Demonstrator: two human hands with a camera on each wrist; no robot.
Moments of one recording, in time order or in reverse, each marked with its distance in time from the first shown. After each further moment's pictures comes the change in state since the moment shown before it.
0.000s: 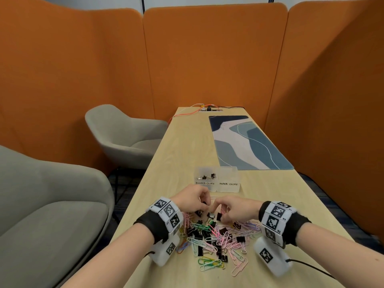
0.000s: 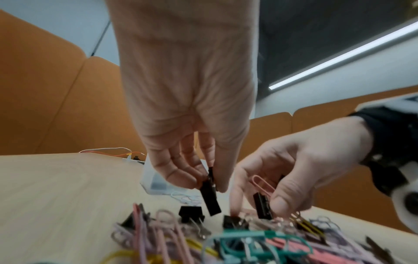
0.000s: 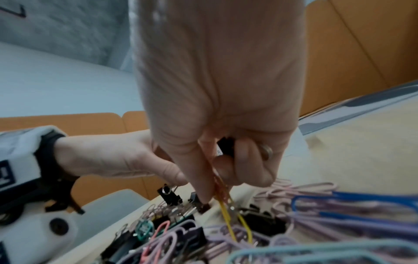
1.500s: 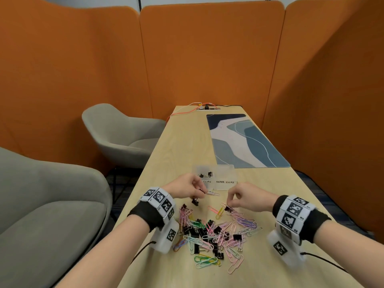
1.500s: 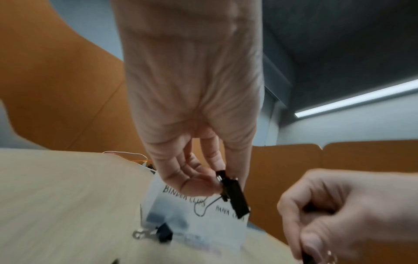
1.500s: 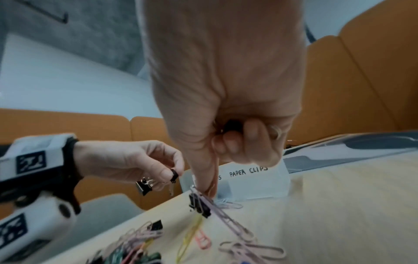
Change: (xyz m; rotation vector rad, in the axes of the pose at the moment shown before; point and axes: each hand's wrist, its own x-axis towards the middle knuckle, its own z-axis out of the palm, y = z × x) left_hand 0.009 0.002 -0.023 -0.259 -0.002 -0.116; right_hand -0.029 0.016 -0.027 -0.196 0.230 -0.029
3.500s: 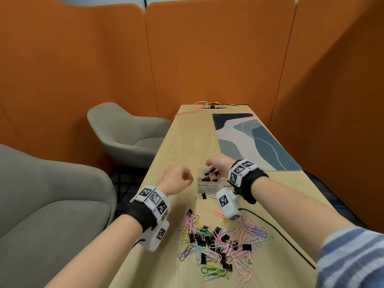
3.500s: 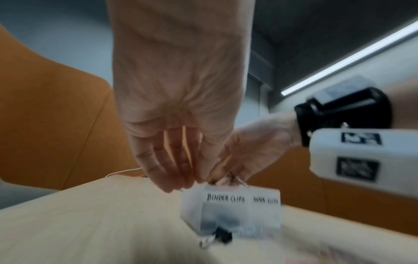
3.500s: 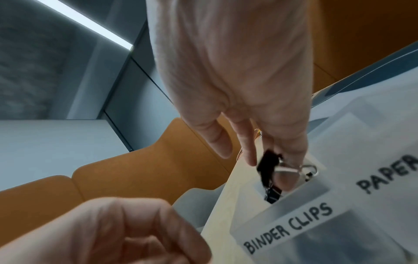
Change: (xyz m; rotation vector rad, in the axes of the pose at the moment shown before) left_hand 0.003 -0.024 -0.035 0.318 0.317 -0.062; right_hand 0.139 -0.043 -0.024 0.869 0.123 0.500
